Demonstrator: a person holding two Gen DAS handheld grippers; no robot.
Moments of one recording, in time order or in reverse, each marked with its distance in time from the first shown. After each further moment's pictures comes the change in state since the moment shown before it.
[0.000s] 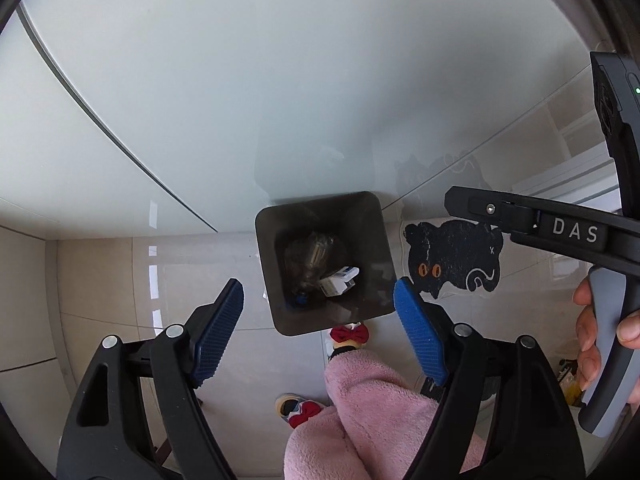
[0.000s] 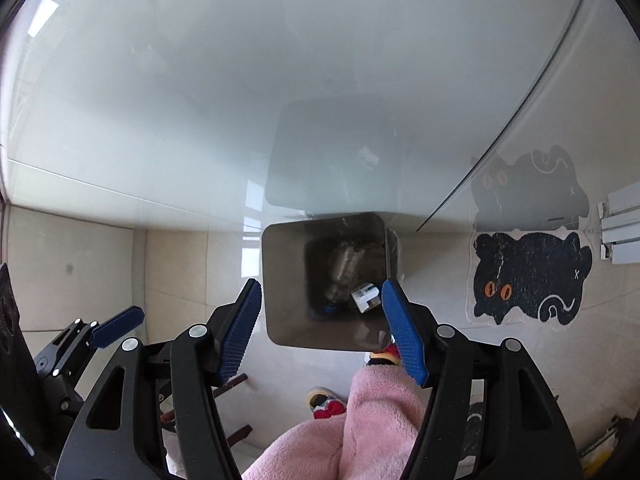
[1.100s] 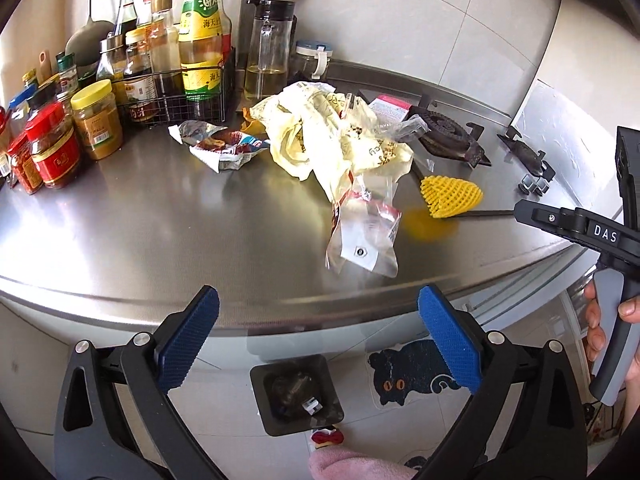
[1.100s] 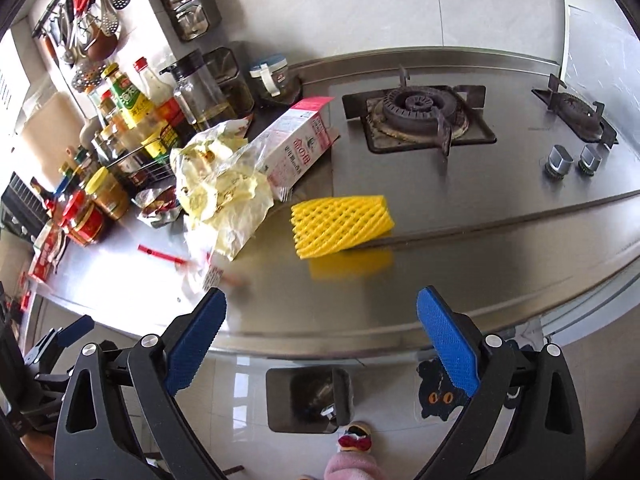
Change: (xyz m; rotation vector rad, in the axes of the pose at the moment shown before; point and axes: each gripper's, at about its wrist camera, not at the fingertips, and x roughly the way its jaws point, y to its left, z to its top) left arm -0.241 -0.072 0.110 0.067 -0.450 -0.039; right arm -0.294 -0.033 0.085 0.006 -0.490 -0.055
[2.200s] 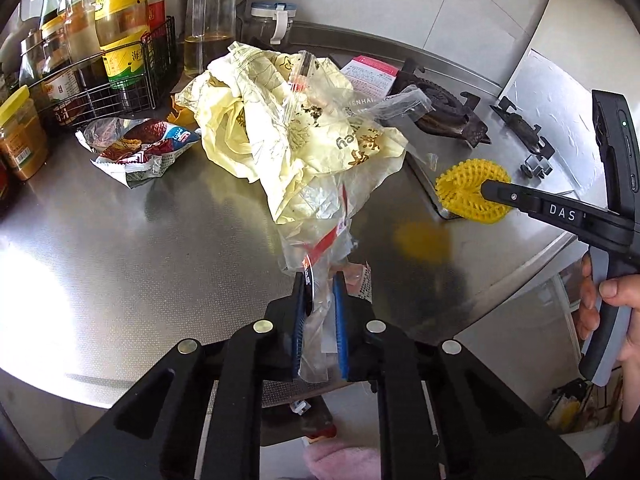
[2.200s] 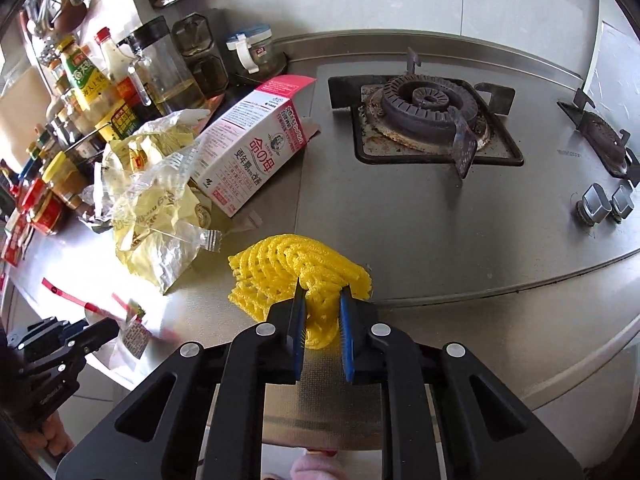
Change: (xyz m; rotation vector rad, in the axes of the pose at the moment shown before) left arm 0.079 -0.022 0.034 0.059 0.111 -0.082; right arm 0.061 -0.015 0.035 -0.080 0.056 -0.040
